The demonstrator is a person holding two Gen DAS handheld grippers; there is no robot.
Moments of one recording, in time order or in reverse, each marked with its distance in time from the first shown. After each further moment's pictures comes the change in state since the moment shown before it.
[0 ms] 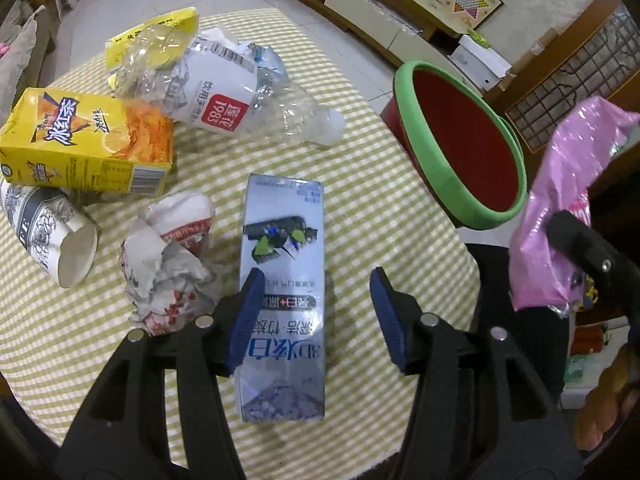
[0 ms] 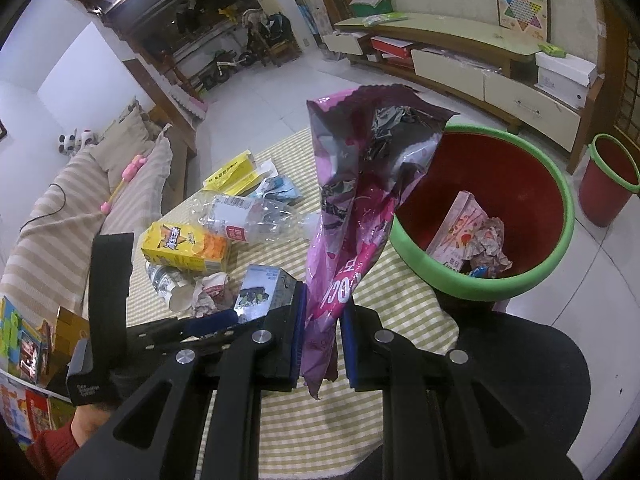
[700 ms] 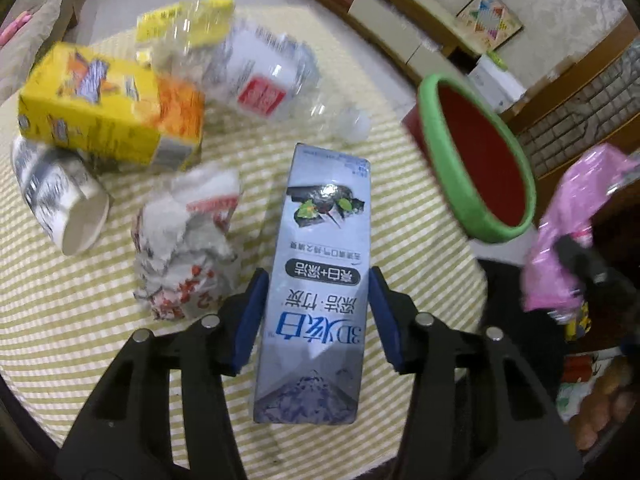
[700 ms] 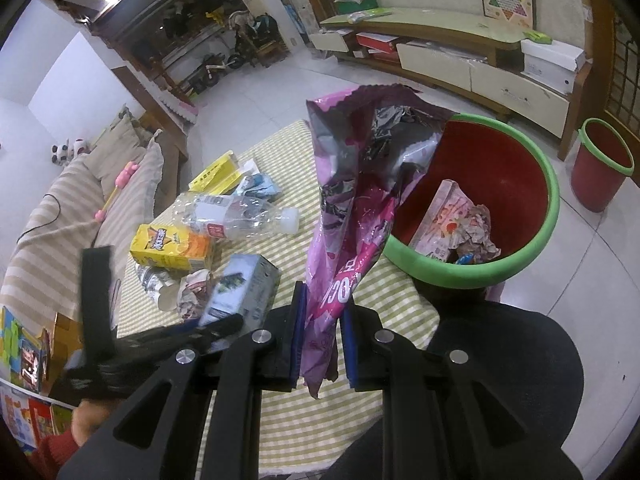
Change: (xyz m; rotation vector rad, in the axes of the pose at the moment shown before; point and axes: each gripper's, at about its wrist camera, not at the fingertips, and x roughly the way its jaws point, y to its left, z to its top) left arm -0.008 0.014 -0.011 -0.093 -0.052 -0.010; right arm 0.000 -0.023 -0.005 0.044 0.004 -0.018
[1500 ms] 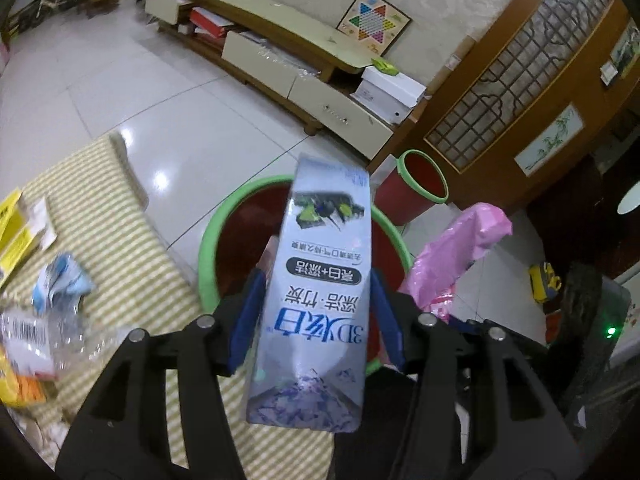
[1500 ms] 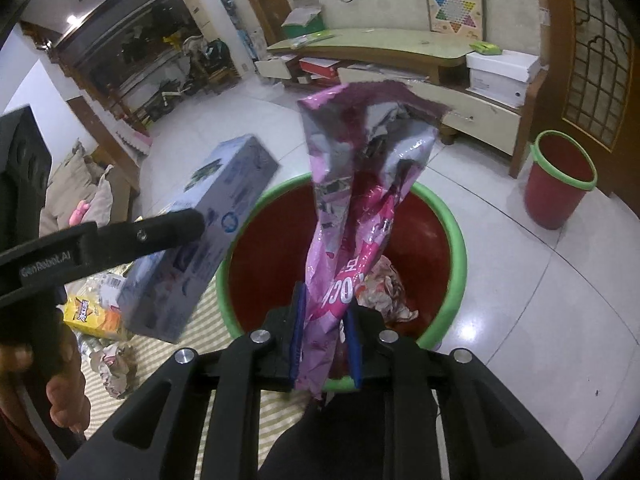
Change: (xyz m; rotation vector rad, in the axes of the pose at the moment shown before) left arm 0.025 -0.180 0.121 0.279 -0.083 -0.231; right arm 0.010 -0.111 0.070 0.044 -0.064 -0.135
